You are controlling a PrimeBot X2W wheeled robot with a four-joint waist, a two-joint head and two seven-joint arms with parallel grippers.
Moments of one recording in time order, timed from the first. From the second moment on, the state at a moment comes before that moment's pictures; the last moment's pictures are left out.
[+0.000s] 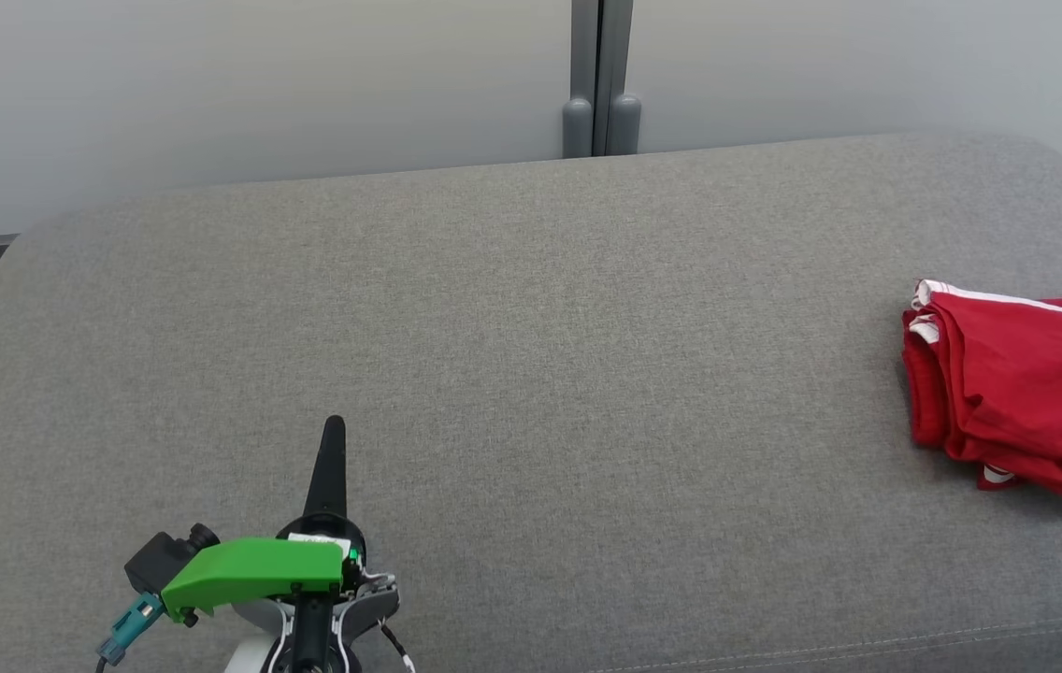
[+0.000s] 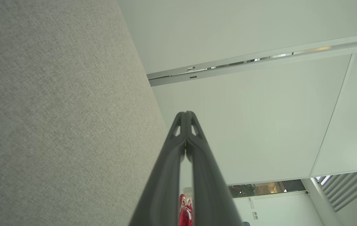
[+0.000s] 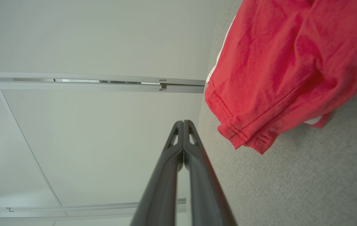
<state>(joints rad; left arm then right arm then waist) -0.14 0.07 -0.33 0.26 -1.56 -0.11 -0.26 -0.19 -0.15 -0.57 0.37 1.44 0.13 0.52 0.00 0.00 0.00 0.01</state>
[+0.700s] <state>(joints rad) -0.16 0.05 -0.33 0.27 -1.68 -0.13 -0.26 -0.22 -0.16 -0.63 0.41 1.57 0.13 0.59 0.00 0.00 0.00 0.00</state>
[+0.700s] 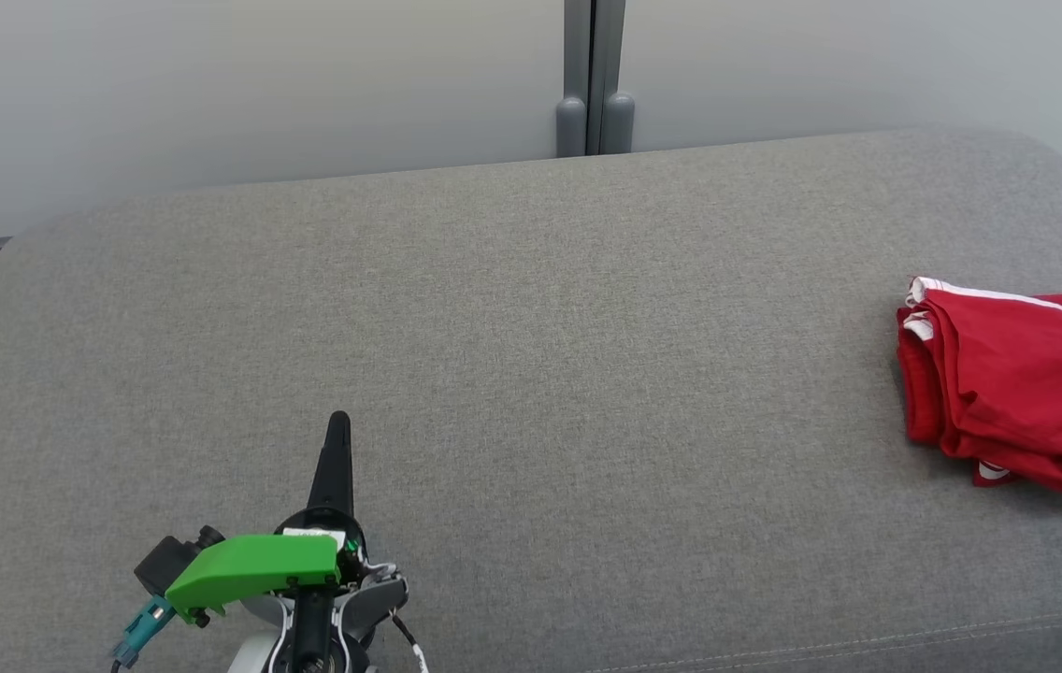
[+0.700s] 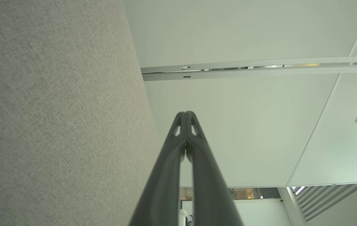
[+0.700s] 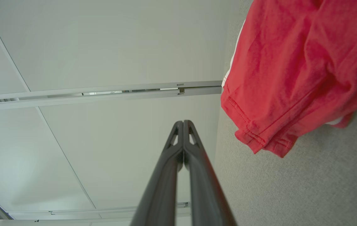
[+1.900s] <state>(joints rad) -0.16 0.05 -0.33 0.27 -1.68 -0.13 -0.26 -0.23 -0.16 -0.63 0.41 1.57 0.13 0.59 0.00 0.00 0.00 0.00</state>
